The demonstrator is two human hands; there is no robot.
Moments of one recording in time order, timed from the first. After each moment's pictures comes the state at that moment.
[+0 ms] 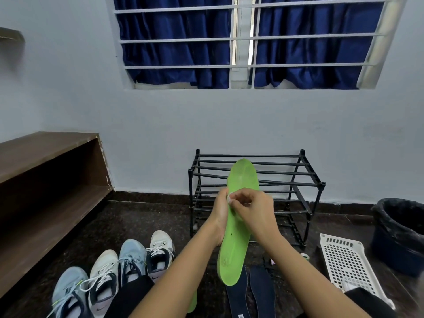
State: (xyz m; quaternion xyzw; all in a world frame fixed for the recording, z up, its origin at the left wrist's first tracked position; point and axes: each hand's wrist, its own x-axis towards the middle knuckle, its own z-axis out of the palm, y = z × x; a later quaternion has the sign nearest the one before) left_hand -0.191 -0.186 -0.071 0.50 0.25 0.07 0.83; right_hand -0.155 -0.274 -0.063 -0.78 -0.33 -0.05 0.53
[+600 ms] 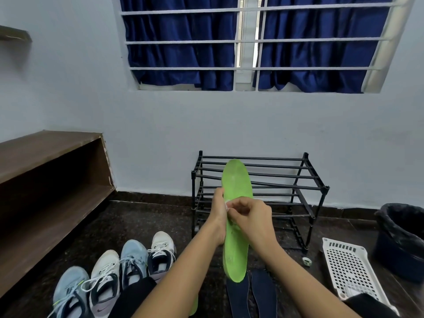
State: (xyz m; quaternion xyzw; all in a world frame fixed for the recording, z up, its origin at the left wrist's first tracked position) left_hand -0.193 -0.175 -0.068 0.49 0.28 0.09 0.82; right_hand -0.172 -0.267 -0.068 -0.78 -0.32 -0.02 0.54
